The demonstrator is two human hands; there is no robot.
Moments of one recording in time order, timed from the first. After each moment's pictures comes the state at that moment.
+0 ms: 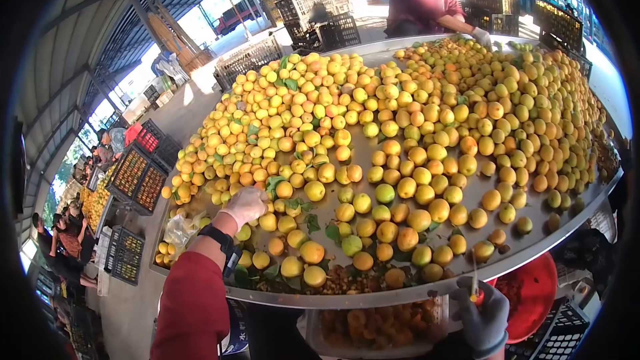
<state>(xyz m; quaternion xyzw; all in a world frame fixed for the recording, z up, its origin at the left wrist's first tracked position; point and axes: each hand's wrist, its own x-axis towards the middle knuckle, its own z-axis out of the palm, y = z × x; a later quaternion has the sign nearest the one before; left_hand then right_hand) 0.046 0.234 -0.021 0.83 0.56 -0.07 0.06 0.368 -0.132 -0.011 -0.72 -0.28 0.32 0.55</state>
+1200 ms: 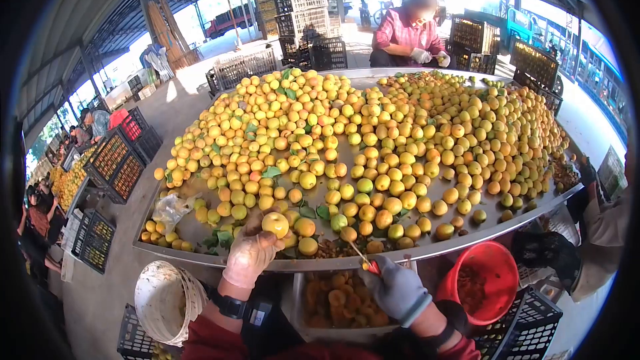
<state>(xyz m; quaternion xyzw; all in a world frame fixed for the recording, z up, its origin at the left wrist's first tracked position) 0.045 0.028 0.002 0.35 0.14 0.46 0.81 0.279 -0.125 0.012 -0.65 -0.65 0.16 0.35</state>
